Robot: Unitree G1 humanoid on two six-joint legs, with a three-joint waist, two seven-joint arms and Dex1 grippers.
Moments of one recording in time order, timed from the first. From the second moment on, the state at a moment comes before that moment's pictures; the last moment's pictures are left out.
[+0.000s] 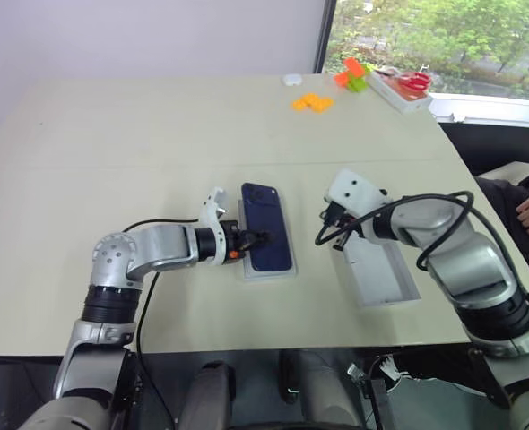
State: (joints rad) left arm -0.58 0.39 0.02 0.13 -1.95 1.24 0.57; right arm -0.60 -0.70 0.26 -0.46 0.00 1.10 0.82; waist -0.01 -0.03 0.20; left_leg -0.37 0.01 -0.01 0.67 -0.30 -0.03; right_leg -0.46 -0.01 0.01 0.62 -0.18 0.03
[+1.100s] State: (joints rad) left arm -0.62 0.39 0.02 0.23 -1.95 1.28 0.60; right arm -0.44 -0.72 0.20 -0.54 0.22 0.89 0.82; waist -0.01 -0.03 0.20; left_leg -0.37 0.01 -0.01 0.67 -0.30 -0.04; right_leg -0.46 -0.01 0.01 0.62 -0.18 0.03
